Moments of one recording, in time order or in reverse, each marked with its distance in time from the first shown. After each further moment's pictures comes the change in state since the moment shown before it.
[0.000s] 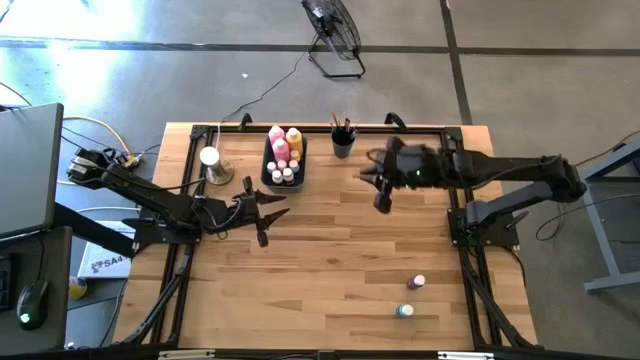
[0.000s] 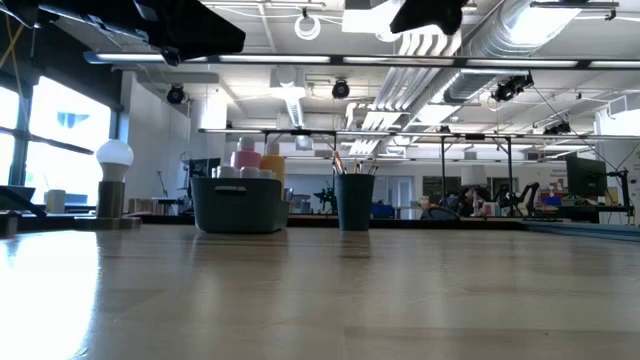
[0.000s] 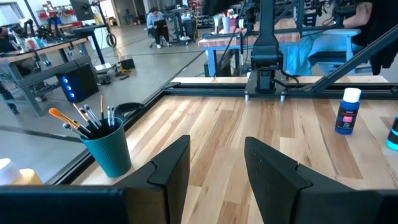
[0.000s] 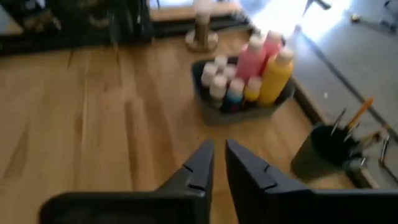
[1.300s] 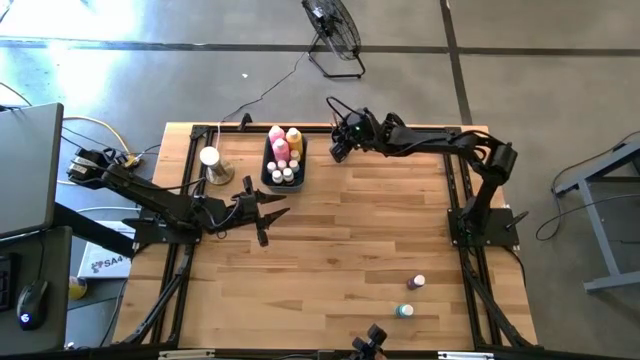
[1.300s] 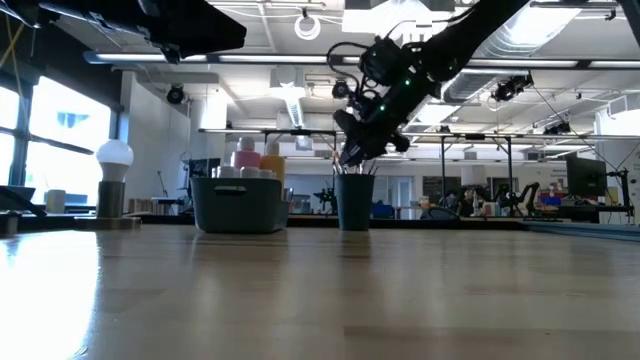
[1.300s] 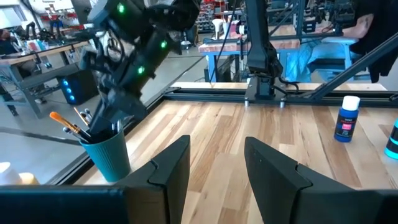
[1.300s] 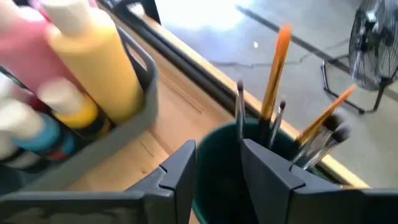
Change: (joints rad) left arm 0.000 0.000 0.000 0.027 -0.001 0.003; right arm -0.477 0.574 0.000 0.504 -0.074 0.068
